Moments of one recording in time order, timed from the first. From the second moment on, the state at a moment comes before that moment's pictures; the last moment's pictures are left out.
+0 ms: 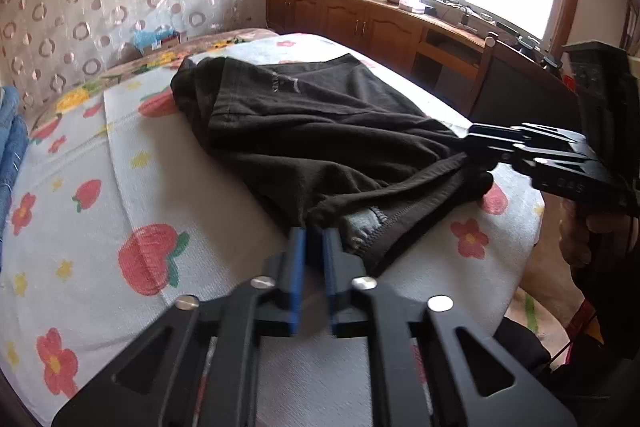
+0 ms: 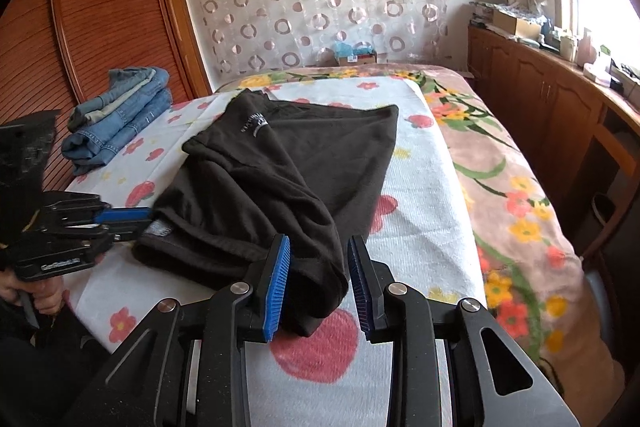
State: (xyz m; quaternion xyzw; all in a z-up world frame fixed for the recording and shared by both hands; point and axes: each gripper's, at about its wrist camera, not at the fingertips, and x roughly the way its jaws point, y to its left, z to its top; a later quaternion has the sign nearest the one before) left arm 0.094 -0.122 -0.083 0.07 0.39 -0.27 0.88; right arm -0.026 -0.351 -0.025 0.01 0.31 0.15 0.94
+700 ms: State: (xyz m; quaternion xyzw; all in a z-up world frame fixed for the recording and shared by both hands) left arm 0.064 -0.109 -0.076 0.08 0.40 -0.26 0.88; right arm -0.017 -0.356 -0.034 0.02 0.33 0.14 0.93
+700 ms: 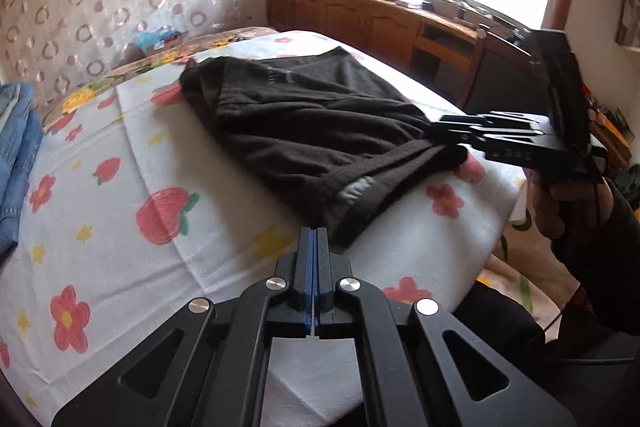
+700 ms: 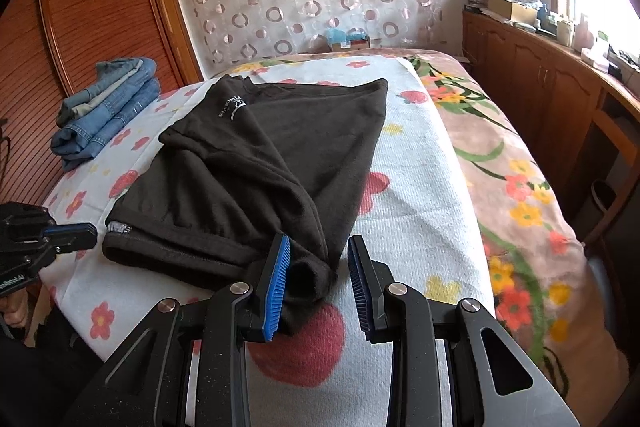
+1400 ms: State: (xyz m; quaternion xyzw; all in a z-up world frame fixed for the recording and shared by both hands) left arm 0.115 -0.058 -0.064 0.03 0.37 -0.16 0.92; right arm 0.003 -0.313 -0.002 -0.01 0.30 0.19 0.93
